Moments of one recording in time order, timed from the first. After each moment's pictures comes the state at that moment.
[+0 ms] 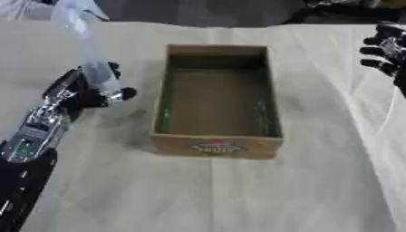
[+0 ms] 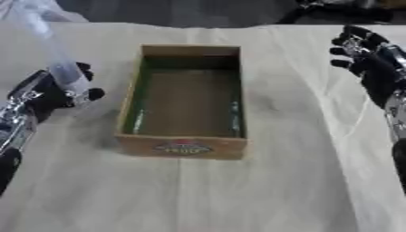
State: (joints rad) left arm -0.69 0.41 -0.11 -1.22 0.23 0.17 -0.13; right arm -0.61 -0.50 -0.09 -1.39 -0.38 0.16 0.11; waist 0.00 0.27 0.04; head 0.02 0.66
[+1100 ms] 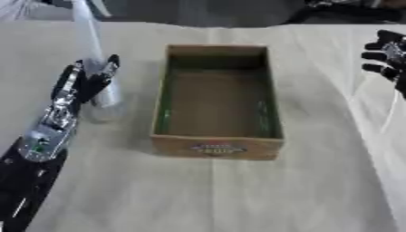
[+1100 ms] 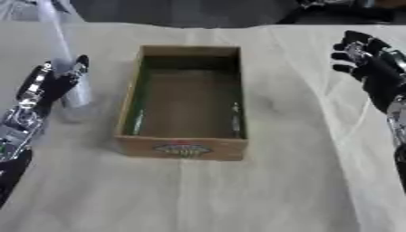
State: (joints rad) left arm -0.72 0.40 -0.13 -1.22 -0.01 0.08 0.10; right arm -0.61 -0.49 -0.09 -1.38 -0.38 0.17 0.12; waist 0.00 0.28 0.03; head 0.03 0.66
